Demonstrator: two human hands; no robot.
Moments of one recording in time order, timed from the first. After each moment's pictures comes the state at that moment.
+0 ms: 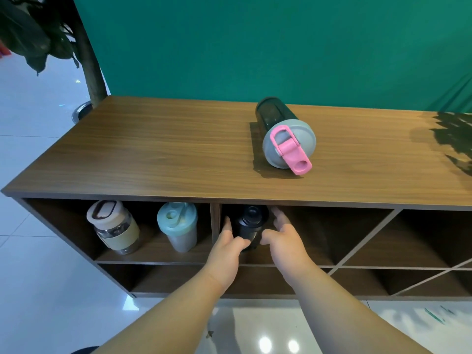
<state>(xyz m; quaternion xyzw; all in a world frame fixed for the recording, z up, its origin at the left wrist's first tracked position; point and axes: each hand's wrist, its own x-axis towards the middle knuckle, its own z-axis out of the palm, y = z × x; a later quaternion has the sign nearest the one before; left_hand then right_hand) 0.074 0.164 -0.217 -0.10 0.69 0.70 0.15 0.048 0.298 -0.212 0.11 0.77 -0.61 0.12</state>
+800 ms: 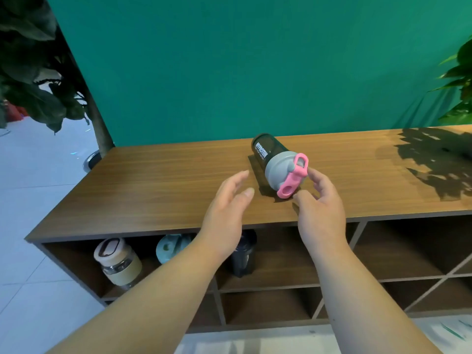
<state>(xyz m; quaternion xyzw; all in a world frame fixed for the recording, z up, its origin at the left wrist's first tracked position) 0.063 0.197 -0.074 0.07 0.79 0.61 -0.05 0.058 0.352 -0.078 0.10 0.74 -0.64 -0.18</state>
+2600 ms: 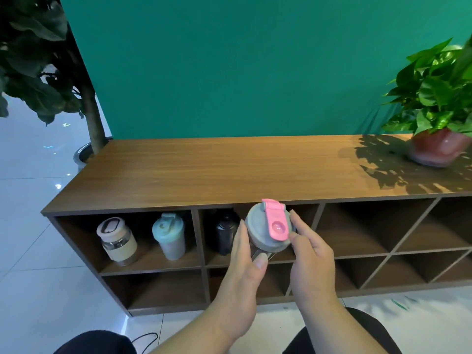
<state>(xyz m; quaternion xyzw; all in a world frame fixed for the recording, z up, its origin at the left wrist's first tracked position) 0.203 0.232 -0.118 0.15 0.67 0.72 0.03 0.197 0.359 -0.095 0.10 0.69 -0.70 -0.15</state>
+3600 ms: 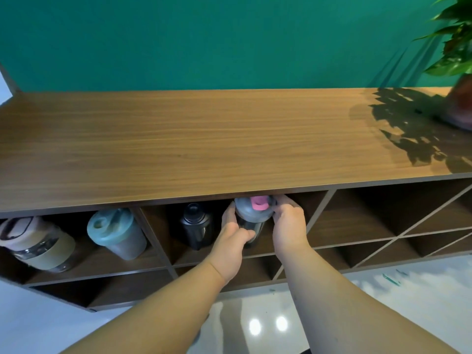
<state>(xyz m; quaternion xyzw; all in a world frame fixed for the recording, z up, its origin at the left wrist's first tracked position) 0.036 0.279 -0.252 0.02 0.69 0.71 0.11 0.020 0.399 -0.216 0.24 0.59 -0.76 -0.07</state>
